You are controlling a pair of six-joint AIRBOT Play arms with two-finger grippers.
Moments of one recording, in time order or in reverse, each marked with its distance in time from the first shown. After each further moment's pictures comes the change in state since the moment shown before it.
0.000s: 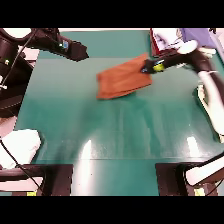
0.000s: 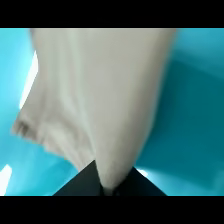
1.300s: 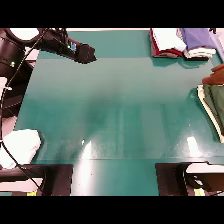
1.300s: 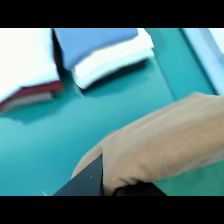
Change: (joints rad) left arm -0.054 0.000 0.000 -0.014 0.001 -0.063; right arm -0.851 0.227 0.227 -0.095 0.060 -0.049
